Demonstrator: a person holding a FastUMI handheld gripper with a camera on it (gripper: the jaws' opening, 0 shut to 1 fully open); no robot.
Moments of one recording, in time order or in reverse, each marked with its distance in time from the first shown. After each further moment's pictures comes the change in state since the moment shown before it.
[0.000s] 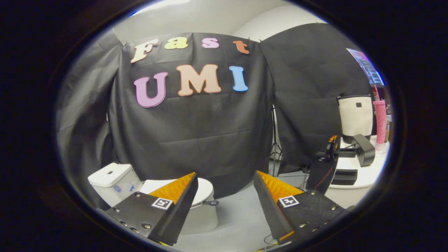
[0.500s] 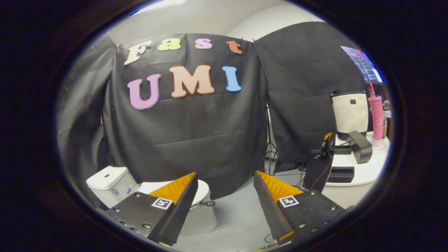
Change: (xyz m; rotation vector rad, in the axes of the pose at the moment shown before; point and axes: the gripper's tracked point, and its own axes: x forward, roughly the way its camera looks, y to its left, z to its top) arm 0.002 -0.009 0.000 0.041 -0.002 -0.030
